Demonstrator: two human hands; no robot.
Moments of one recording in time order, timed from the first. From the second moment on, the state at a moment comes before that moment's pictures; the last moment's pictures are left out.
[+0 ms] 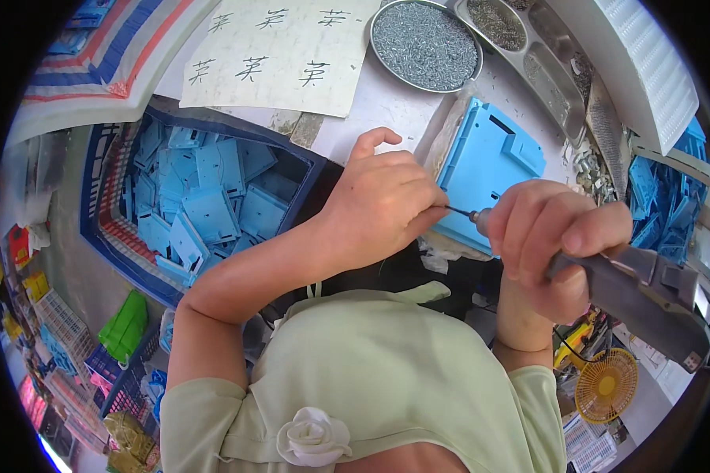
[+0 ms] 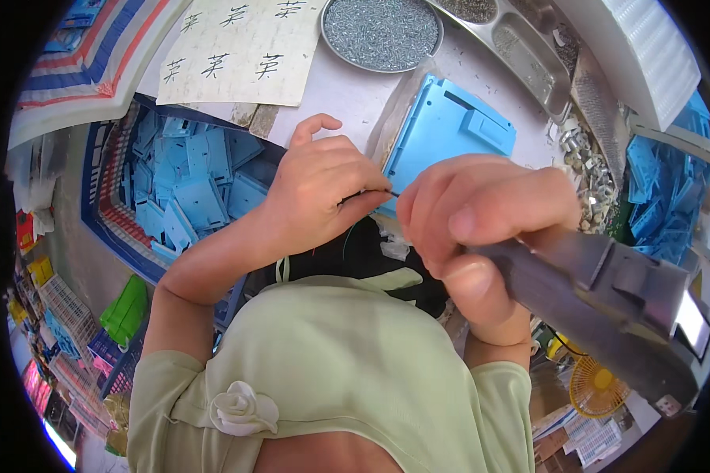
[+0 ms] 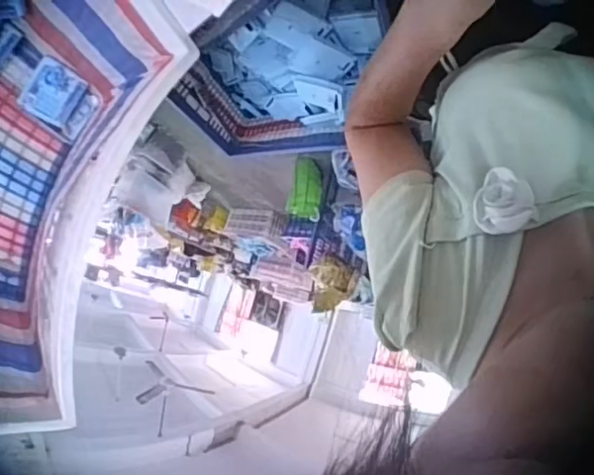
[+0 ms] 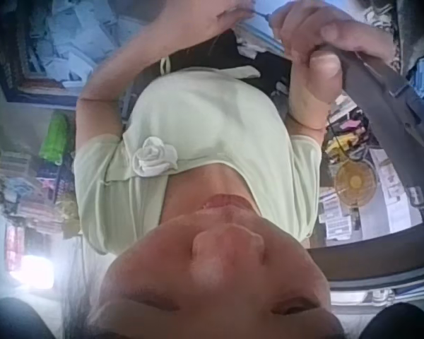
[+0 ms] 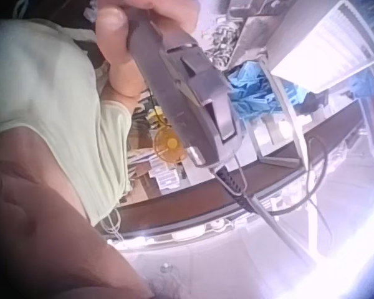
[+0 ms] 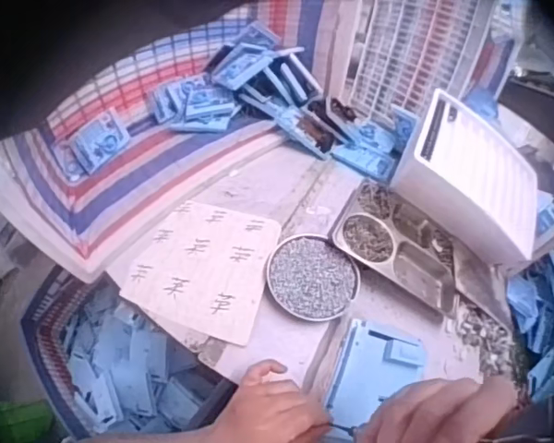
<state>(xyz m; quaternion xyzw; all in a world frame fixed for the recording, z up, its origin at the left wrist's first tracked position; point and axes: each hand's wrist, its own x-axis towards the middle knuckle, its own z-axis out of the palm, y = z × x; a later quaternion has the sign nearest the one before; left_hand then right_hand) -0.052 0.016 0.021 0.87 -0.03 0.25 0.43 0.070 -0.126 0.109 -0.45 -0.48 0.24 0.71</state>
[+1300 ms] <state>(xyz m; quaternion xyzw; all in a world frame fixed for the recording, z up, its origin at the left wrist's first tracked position) 0.009 -0.027 0.033 0.92 -0.17 0.15 0.33 0.139 -0.218 0.072 -0.48 -0.34 0.04 0.81</state>
